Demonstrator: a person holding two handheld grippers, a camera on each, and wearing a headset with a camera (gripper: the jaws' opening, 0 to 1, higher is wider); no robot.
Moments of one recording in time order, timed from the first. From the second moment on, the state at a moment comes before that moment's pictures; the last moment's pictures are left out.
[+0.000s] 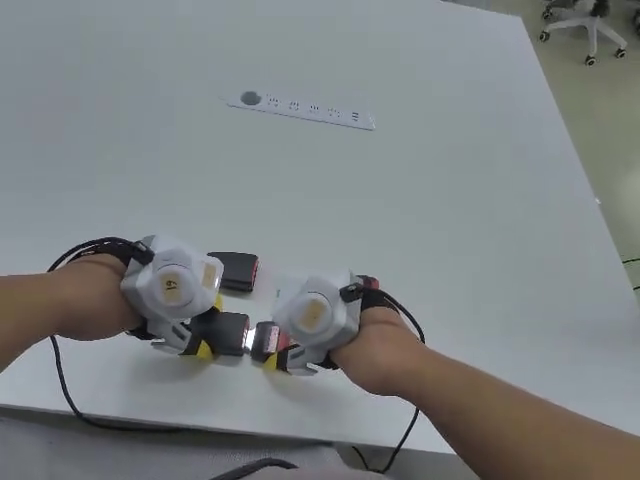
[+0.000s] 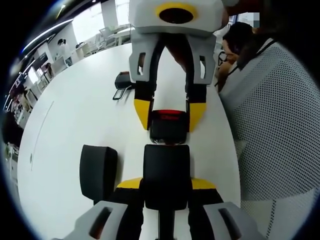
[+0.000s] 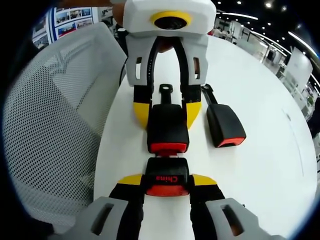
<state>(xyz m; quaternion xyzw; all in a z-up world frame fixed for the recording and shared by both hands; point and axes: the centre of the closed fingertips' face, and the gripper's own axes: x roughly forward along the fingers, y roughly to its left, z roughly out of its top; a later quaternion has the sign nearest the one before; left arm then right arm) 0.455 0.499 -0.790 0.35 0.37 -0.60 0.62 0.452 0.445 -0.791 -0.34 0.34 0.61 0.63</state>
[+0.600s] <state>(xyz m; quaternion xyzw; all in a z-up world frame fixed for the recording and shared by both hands) 0.455 0.504 -0.780 0.37 0.38 -0.58 0.62 0.453 0.444 -0.783 -0.33 0.33 0.59 0.66</state>
